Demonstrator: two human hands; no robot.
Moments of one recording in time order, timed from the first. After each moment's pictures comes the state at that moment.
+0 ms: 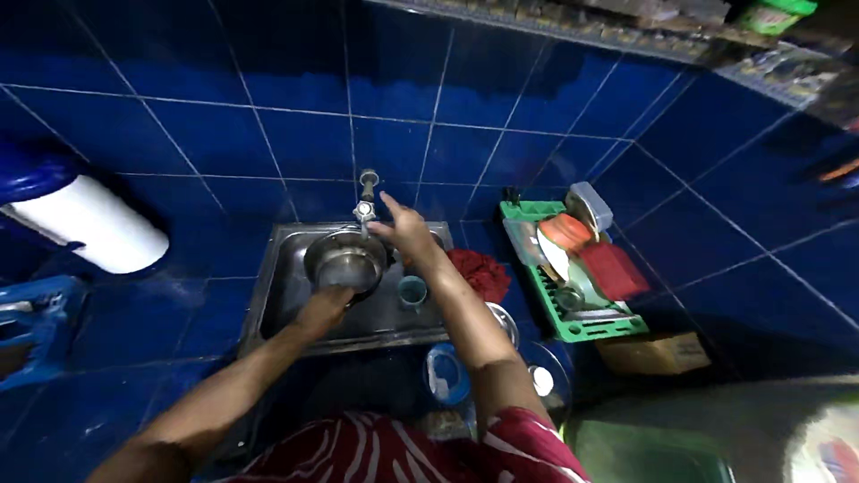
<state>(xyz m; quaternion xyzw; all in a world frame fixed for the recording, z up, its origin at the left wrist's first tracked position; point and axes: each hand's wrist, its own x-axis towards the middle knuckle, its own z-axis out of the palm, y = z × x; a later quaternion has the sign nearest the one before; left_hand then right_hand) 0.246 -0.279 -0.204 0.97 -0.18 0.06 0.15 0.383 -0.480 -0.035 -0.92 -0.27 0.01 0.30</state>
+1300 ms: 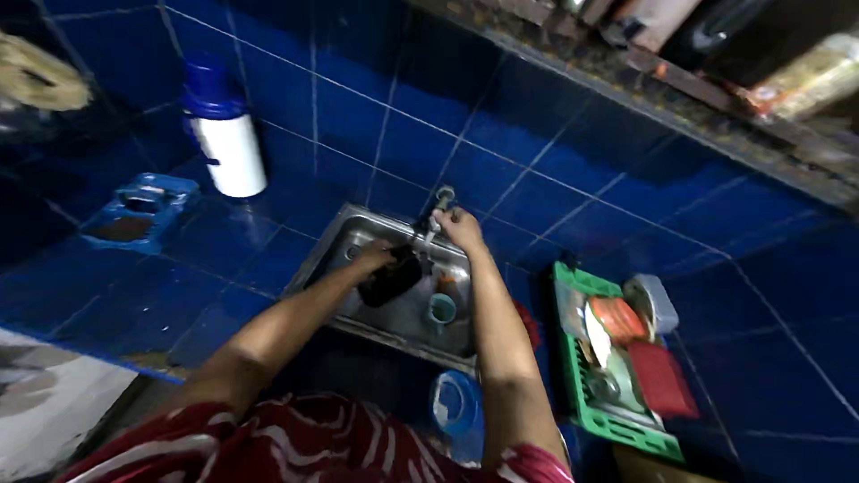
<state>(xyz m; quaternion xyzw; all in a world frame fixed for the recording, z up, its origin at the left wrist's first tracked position) 0.291 -0.260 -0.157 0.71 0.20 -0.03 0.67 0.442 -0.437 -0.037 -0.92 -0.22 0.13 0.29</state>
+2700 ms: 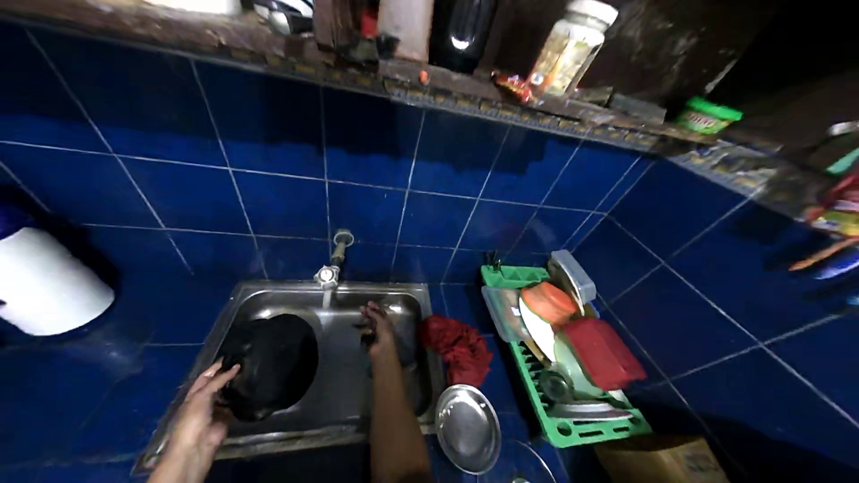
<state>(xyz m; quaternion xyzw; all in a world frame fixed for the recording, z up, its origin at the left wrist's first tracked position) 0.225 -0.266 -0.206 0.45 0.38 0.21 0.78 0.433 -0.490 -0.228 -0.41 0.15 0.21 0.87</state>
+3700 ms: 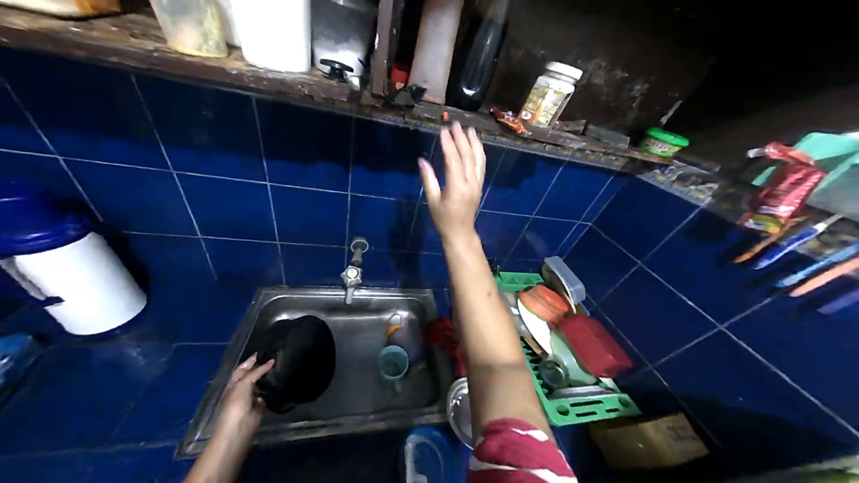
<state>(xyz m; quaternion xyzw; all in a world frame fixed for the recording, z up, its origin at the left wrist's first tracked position) 0.207 -0.263 -0.203 0.46 0.35 0.20 0.79 0.427 -0.517 0.155 -0.69 -0.32 -0.60 0.25</state>
